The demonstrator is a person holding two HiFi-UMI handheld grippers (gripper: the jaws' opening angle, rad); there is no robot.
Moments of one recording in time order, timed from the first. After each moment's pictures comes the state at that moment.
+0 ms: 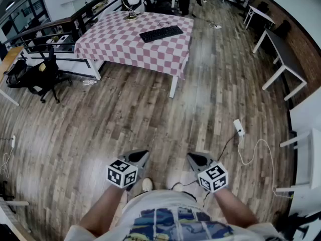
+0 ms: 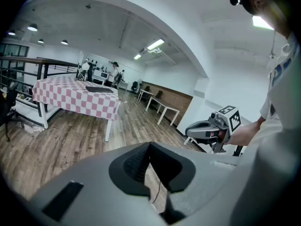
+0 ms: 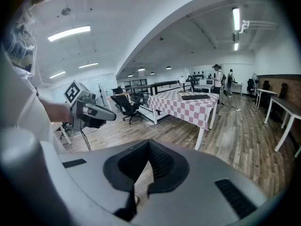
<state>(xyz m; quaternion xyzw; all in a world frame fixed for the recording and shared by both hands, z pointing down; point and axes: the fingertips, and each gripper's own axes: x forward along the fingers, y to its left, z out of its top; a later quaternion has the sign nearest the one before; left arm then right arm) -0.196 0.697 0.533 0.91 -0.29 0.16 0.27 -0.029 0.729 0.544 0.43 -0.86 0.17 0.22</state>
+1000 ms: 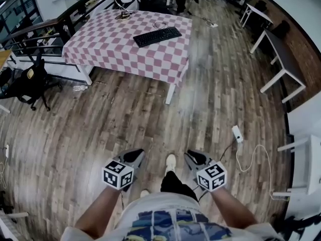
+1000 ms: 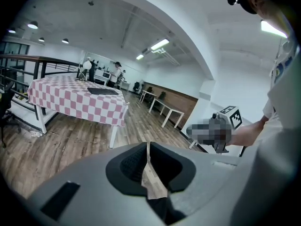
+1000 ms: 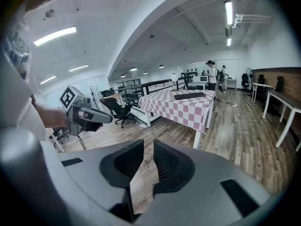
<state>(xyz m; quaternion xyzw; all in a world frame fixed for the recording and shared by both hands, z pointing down) -0.209 0.524 0.559 0.90 -0.30 0.15 0.27 -0.027 0.556 0.568 0.46 -0.84 0.20 0.21</state>
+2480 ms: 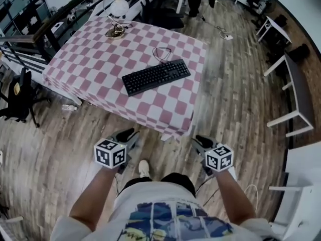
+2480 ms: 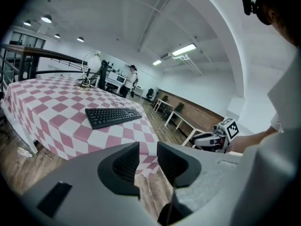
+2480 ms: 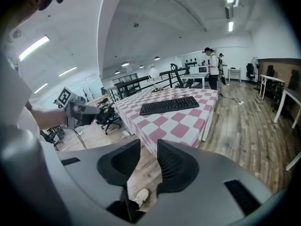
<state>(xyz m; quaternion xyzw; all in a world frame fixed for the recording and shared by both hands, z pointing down) -0.124 -0.084 0.562 0.87 -0.37 0.12 0.31 0.136 -0.055 0.592 0.43 -0.83 0.25 0.23</state>
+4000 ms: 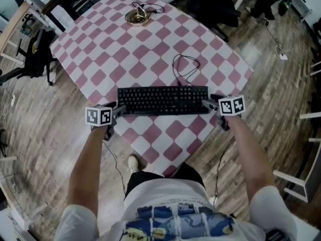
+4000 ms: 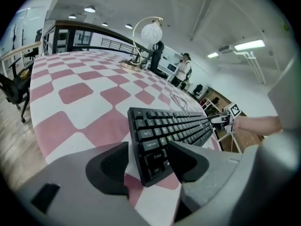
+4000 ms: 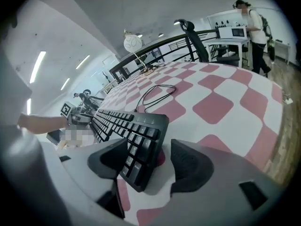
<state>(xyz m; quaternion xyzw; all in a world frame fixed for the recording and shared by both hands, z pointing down) -0.182 -0.407 0.737 0.68 -0.55 0.17 0.46 0.188 -0.596 0.739 0.20 -0.85 0.34 0.35</state>
